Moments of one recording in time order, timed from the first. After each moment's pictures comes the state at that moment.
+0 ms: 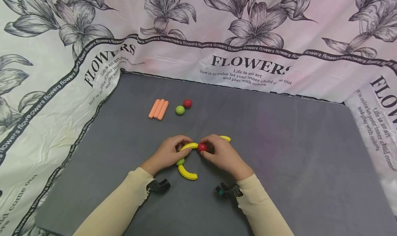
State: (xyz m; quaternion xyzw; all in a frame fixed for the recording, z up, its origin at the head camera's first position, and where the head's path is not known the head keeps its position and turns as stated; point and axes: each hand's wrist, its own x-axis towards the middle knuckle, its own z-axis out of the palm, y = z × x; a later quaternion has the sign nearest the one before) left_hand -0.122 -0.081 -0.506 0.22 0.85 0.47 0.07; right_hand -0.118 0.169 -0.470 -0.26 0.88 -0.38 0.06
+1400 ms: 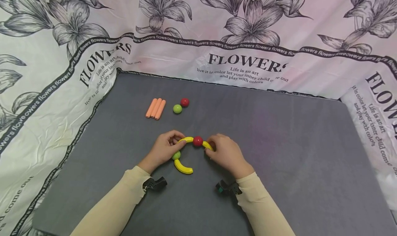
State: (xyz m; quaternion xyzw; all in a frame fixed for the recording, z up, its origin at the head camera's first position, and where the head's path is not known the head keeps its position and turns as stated) left_hand -0.124 -0.081 -0.504 0.12 0.82 0.56 0.06; right_hand -0.115 0.174 -0.467 -0.17 0.95 -0.25 0.05
